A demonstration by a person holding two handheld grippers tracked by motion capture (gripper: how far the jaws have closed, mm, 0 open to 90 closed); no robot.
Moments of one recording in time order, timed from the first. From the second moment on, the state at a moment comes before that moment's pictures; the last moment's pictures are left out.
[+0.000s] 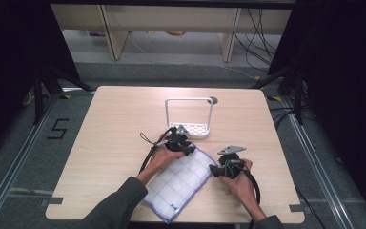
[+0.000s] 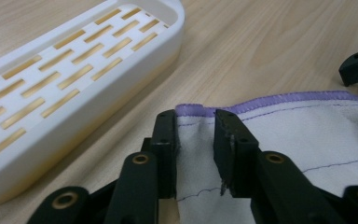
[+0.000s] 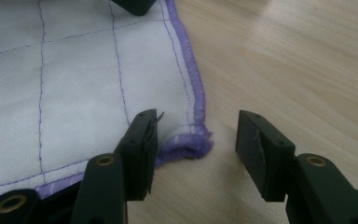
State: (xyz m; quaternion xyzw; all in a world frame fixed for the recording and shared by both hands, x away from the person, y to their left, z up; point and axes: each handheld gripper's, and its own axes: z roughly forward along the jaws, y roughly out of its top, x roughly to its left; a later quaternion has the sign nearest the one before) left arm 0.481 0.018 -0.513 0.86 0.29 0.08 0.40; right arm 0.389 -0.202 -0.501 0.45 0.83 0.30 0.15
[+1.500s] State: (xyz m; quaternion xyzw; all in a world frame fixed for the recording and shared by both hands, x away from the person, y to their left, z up) left arm 0.429 0.128 -0.472 0.79 0.35 0.11 0.49; right arm 0.433 -0.150 -0.451 0.35 0.84 0.39 0.12
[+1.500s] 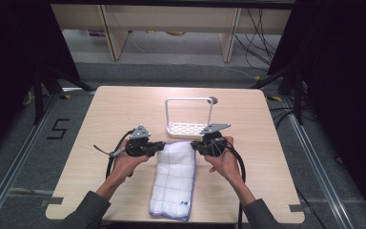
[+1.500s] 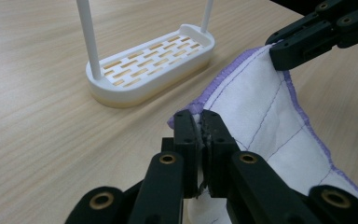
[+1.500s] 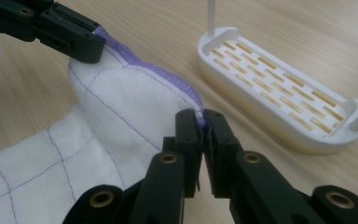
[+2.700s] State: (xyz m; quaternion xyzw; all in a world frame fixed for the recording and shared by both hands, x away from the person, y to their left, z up) left arm 0.419 0.131 -0.411 0.78 0.31 0.12 0.53; right arm 0.409 -0.160 -0.402 0.34 0.83 0.44 0.11
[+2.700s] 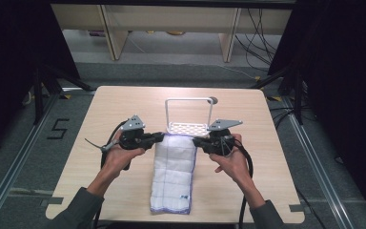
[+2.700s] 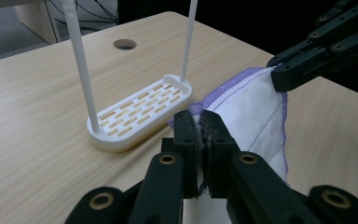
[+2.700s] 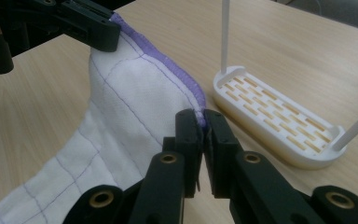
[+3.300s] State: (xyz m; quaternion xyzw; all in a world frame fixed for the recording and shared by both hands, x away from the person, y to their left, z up) left arm 0.438 0.119 -0.332 0.78 0.29 0.16 0.53; right arm 0.424 -0.169 -0.324 0.32 0.81 0.46 0.16
